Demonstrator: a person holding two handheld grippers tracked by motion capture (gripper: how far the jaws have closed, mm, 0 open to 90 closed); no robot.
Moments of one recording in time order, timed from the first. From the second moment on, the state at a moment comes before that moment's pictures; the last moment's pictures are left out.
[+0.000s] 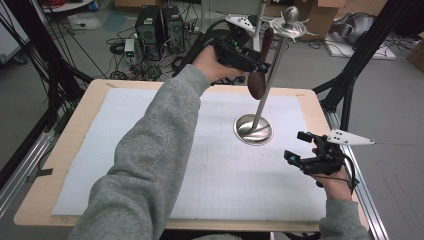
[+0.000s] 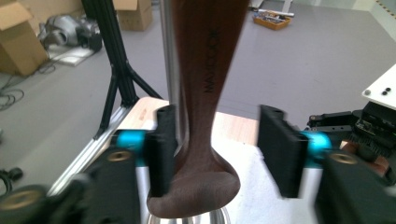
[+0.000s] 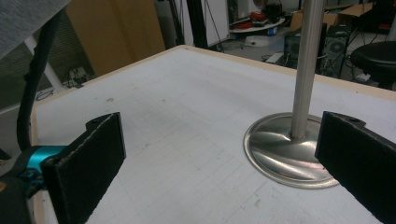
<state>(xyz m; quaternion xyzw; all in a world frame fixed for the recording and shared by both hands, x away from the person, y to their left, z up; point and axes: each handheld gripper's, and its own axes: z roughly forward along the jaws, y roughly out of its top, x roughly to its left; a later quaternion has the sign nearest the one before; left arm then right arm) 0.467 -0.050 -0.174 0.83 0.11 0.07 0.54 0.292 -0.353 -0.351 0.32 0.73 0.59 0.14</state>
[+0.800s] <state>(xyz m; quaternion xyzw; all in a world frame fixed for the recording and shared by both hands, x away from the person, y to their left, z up) 0.453 0.012 -0.234 0.82 0.15 0.04 0.56 0.295 -0.347 -0.350 0.32 0.73 0.59 0.14</state>
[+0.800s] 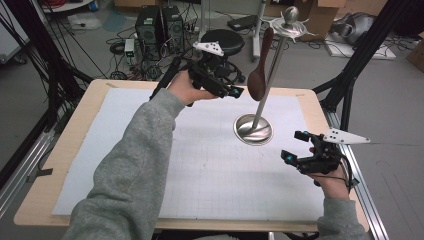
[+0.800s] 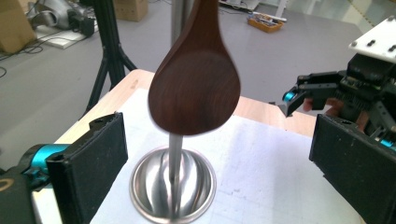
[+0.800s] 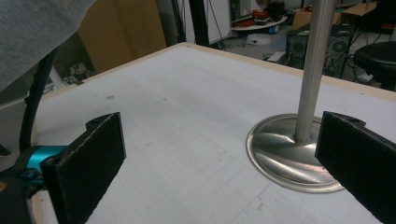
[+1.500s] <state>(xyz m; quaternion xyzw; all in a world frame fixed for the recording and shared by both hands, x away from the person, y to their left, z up) 0.421 0.091 -0.271 0.80 0.19 0.09 0.57 0.302 -0.343 -0.349 0.32 0.73 0.59 0.14</state>
